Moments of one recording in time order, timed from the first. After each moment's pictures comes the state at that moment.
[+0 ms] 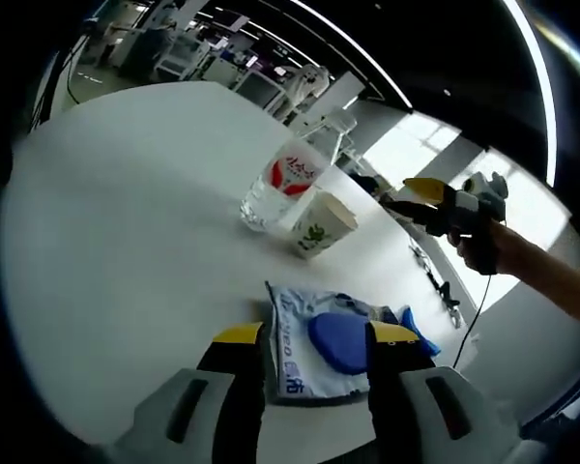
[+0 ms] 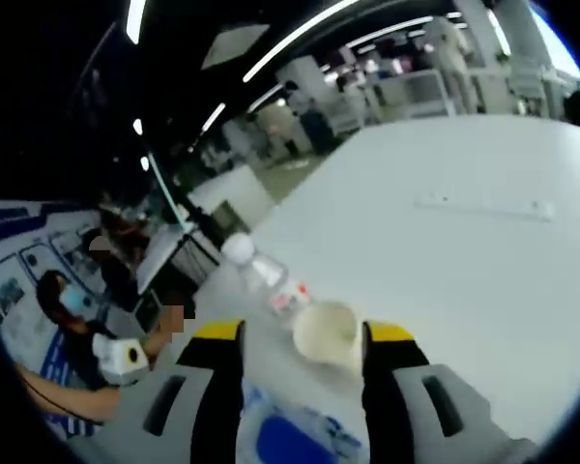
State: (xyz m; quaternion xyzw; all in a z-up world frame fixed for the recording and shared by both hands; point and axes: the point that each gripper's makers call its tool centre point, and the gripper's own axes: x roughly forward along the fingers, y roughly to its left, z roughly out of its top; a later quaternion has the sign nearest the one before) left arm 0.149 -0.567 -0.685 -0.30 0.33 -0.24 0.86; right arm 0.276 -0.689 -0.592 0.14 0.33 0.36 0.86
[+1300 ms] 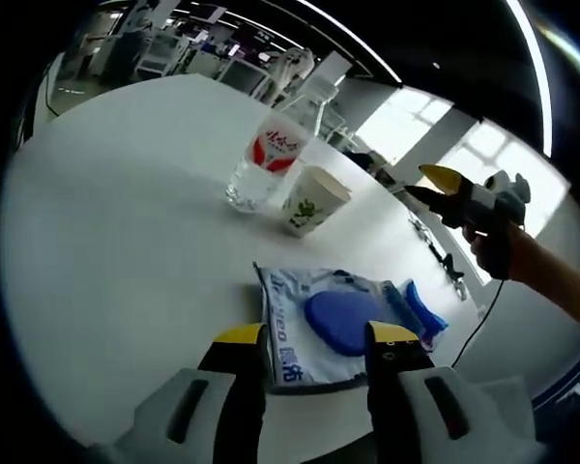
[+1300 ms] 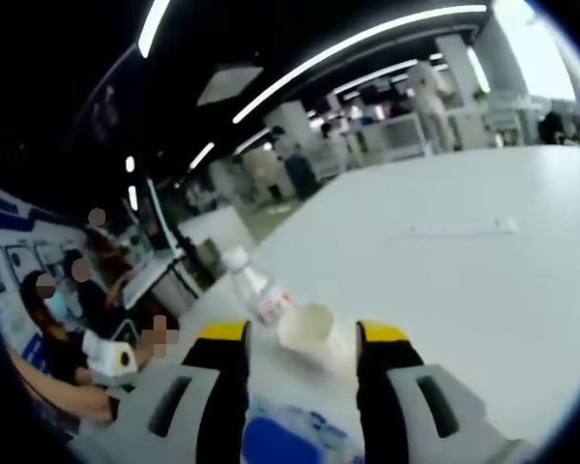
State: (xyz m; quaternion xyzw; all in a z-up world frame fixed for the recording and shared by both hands) left arm 0.139 -0.580 -0.697 -0.24 0.36 -0.26 0.86; right arm 0.263 -0.720 -0.590 0.15 0.25 0.31 0.91
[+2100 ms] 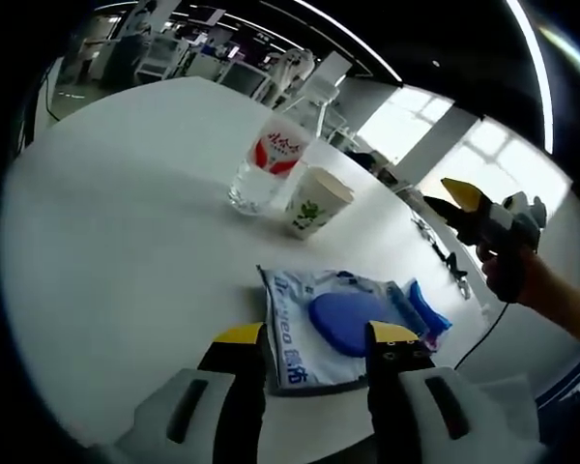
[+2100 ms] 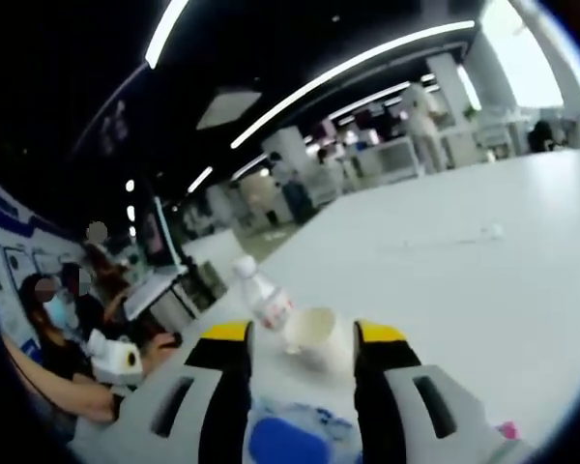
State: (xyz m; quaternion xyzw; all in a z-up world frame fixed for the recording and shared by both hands) left arm 0.142 -0.579 -0.694 -0.24 0.35 -0.26 0.87; right arm 0.236 -0.731 -0.579 0.16 0.19 0.29 0.92
